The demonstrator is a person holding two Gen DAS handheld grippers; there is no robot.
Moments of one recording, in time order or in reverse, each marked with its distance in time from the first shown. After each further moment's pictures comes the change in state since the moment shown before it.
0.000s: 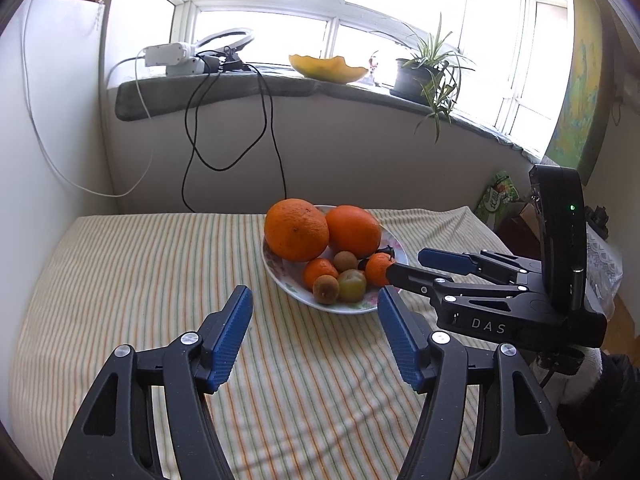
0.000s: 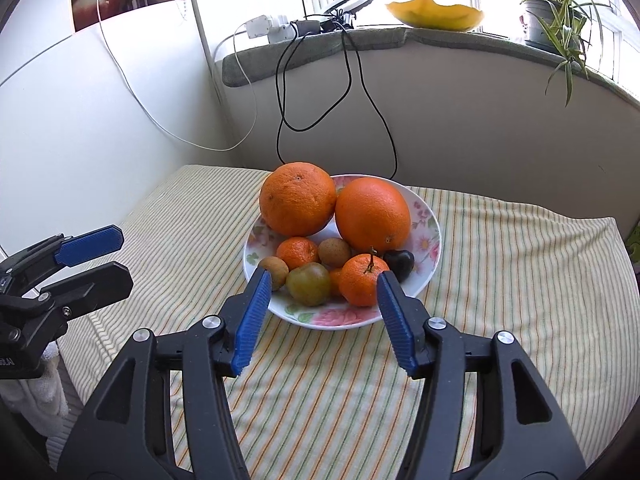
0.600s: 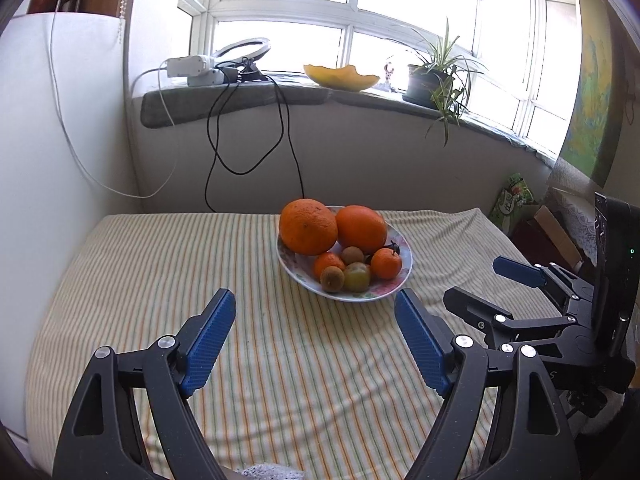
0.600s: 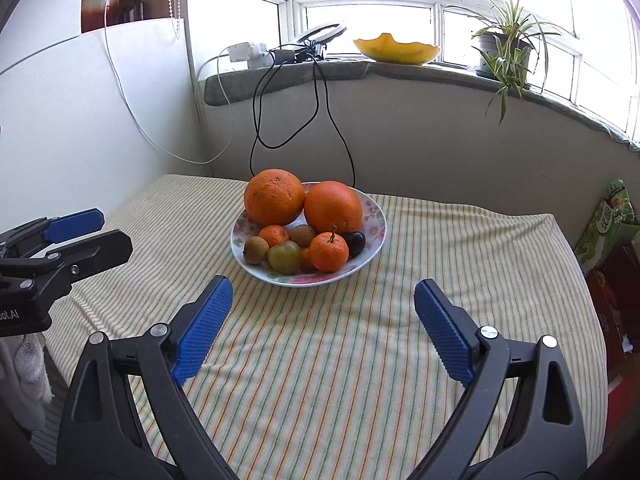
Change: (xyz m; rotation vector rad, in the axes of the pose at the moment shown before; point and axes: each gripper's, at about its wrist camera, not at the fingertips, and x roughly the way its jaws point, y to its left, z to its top) left arm -0.022 -0.015 -0.009 -0.005 -0.024 0.092; right arm -0.062 0.010 -0.032 -0.009 -0.092 -0.158
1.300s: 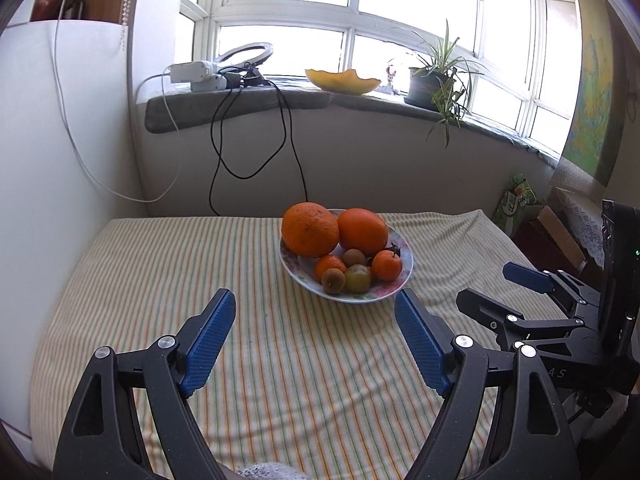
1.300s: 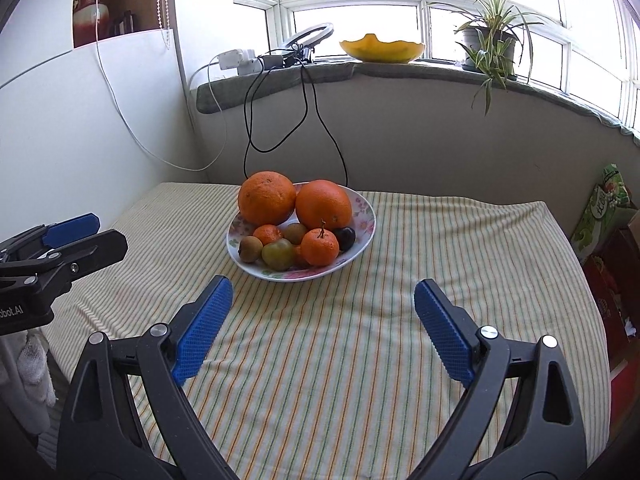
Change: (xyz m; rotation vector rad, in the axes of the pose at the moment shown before) left arm -0.005 -0.005 -0.001 0.006 -0.012 0.022; right arm -0.008 -0.009 -0.003 0.040 -0.009 -0.005
